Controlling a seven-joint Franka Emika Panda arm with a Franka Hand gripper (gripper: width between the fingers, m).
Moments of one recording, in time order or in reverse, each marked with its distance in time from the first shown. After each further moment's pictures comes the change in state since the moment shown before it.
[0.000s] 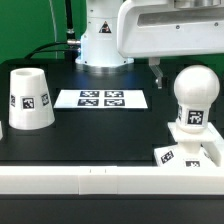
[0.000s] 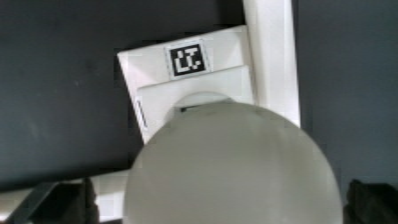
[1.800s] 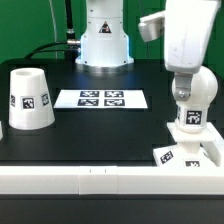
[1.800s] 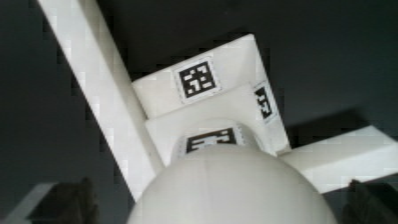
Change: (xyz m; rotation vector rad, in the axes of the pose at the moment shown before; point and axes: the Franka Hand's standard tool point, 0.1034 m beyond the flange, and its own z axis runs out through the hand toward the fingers) arm 0.003 0.010 0.004 -0.144 -0.077 -1.482
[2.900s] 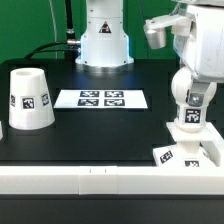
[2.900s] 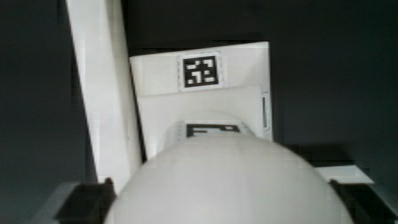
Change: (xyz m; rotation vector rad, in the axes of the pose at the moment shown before) arm 0.006 -0.005 0.009 0.009 -0.019 -0.117
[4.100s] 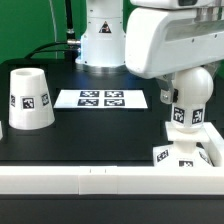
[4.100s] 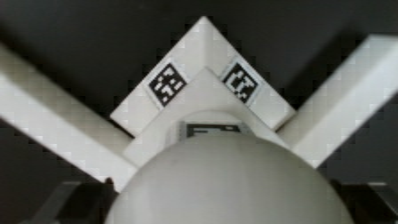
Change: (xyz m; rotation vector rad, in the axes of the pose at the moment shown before) arm -0.003 -0.001 0.001 0.078 0.048 0.933
